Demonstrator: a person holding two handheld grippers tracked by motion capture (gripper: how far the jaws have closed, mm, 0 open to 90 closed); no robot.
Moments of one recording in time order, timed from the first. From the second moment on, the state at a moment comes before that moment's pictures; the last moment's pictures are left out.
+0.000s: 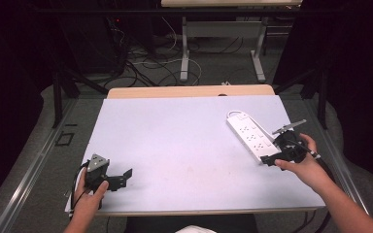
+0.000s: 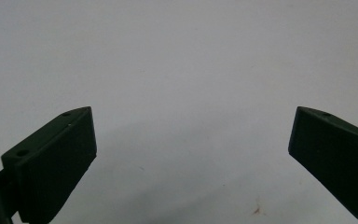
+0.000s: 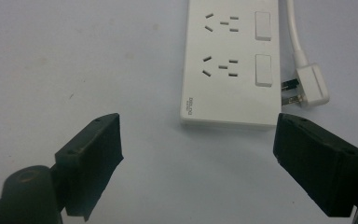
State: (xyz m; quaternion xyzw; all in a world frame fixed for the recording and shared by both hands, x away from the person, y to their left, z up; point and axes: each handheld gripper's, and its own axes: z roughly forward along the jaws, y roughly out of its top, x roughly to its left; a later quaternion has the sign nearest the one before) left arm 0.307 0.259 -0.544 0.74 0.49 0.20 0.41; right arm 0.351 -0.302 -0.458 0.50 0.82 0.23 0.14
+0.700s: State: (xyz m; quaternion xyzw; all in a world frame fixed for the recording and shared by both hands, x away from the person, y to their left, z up) left arm 0.307 0.258 -0.545 0.75 0.49 0.20 0.41; right arm 0.378 -0.316 -0.441 0.52 0.81 0.21 0.14
